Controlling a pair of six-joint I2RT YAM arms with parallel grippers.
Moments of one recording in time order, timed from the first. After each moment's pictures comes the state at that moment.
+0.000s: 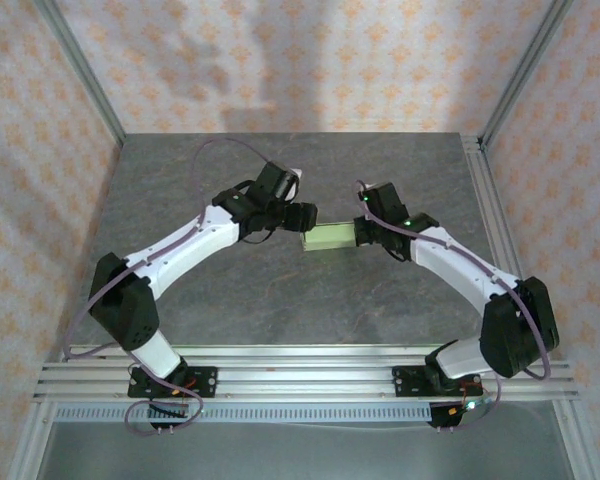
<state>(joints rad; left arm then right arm) -0.61 1.64 1.41 -0.65 -0.01 -0.43 0.48 1.41 1.02 -0.52 0.13 0.22</state>
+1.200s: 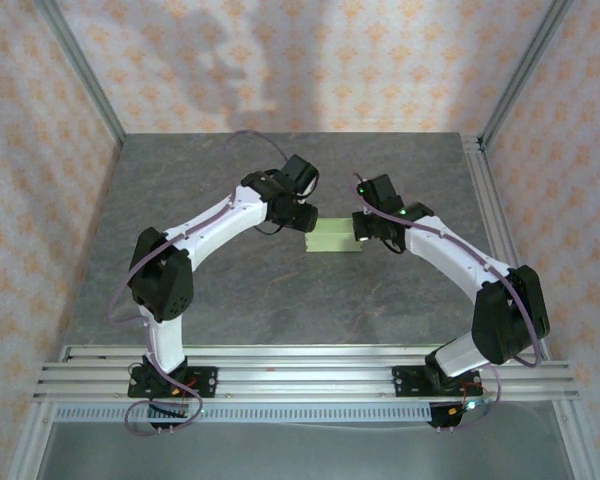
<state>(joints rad) -0.61 1.89 1.66 -0.88 -0.05 -0.36 0.47 1.48 1.11 -0.60 0.14 0.22</state>
